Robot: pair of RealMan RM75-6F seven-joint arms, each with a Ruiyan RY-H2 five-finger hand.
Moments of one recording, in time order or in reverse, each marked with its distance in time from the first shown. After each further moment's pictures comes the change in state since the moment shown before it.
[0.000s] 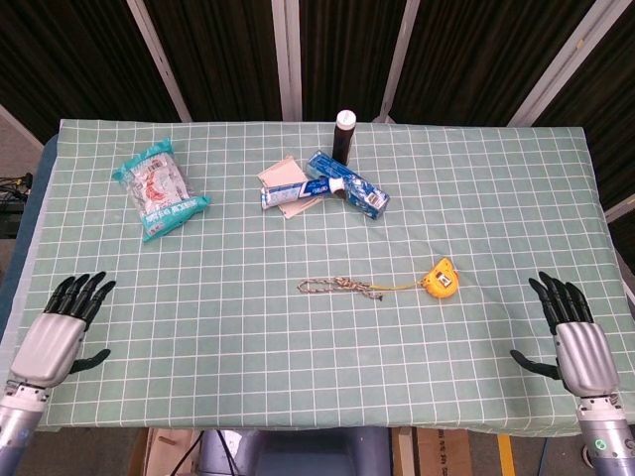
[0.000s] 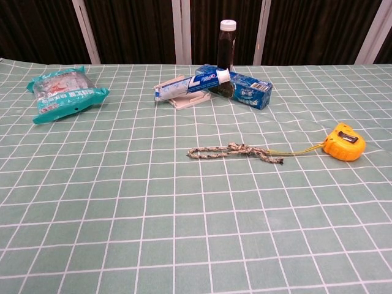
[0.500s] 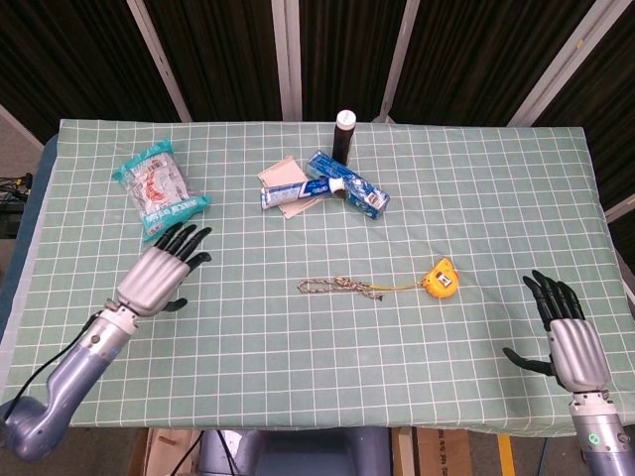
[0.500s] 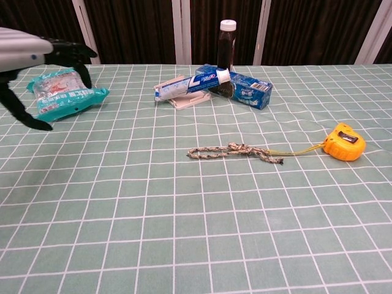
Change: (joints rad) left arm -0.393 -0.073 -0.192 -0.088 -0.247 -0.413 0.278; right arm 0.014 -0.007 0.009 -0.013 0.026 -0.033 0.033
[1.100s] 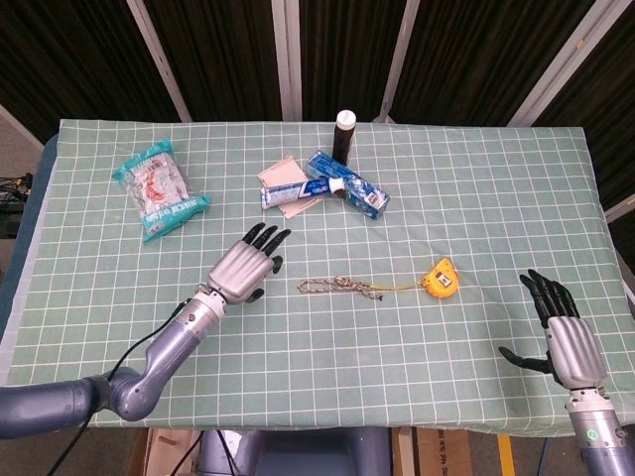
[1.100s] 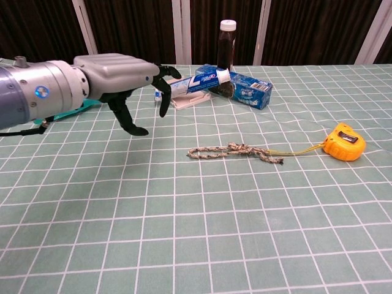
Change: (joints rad) left arm -0.275 -0.306 -0.050 0.139 -0.337 -0.086 0.249; right arm 0.013 0.007 0.004 -0.015 0.021 -0.036 0.056
